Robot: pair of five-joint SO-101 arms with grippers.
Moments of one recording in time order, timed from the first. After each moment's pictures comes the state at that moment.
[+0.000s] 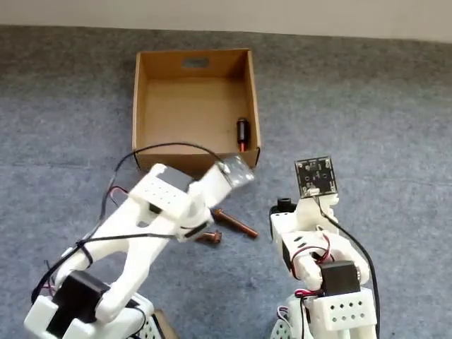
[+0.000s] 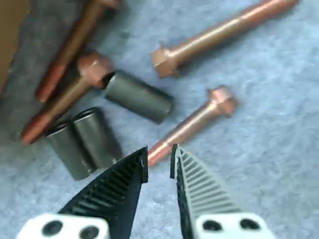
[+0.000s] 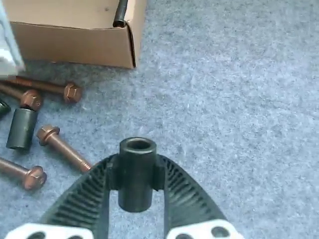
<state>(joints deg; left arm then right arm) 23.3 -13.8 43.1 66.6 -26.9 -12.0 -80.5 71.3 62.6 2.2</state>
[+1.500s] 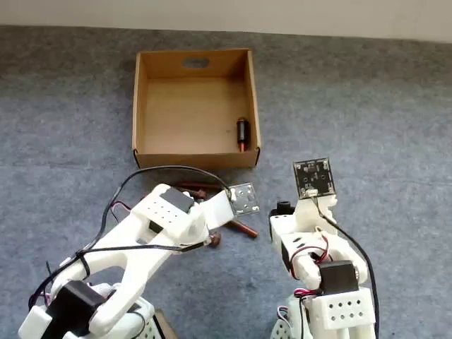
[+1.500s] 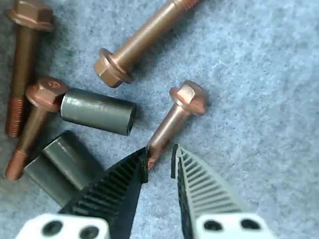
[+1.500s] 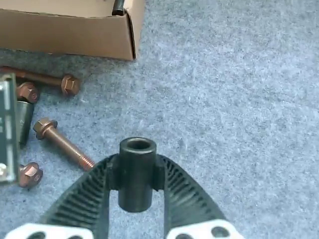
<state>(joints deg) 27.0 -14.0 53.5 58.0 -37.2 -12.0 -80.6 72.8 62.6 2.2</state>
